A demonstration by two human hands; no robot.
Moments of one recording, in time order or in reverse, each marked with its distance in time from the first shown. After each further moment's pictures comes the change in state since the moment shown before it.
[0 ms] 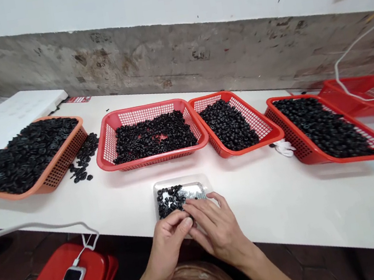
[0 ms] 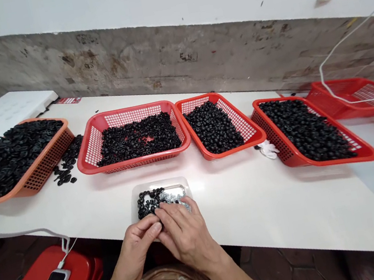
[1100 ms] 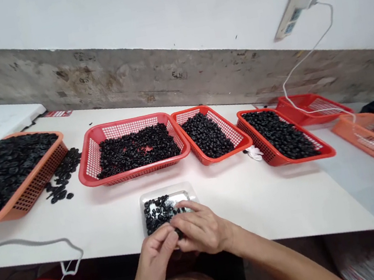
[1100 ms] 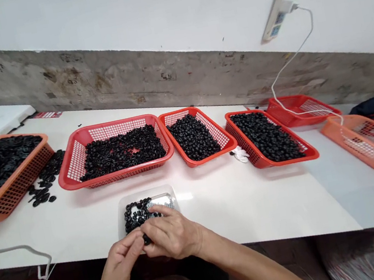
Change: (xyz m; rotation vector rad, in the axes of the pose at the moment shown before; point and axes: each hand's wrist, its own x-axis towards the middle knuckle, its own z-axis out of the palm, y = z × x) left_hand -0.011 0.013 -0.003 -0.004 -0.102 -0.011; right_hand 0.027 0.019 -0.005 0.040 0.183 -0.434
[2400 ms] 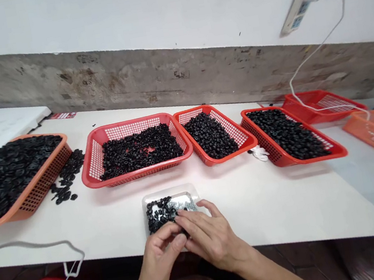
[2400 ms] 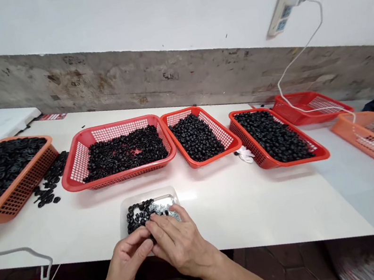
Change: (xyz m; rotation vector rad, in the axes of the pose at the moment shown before) left_hand 0.010 -0.001 0.004 0.069 0.006 0.046; right_hand -0.012 -0.023 -0.014 -0.132 -0.166 0.266
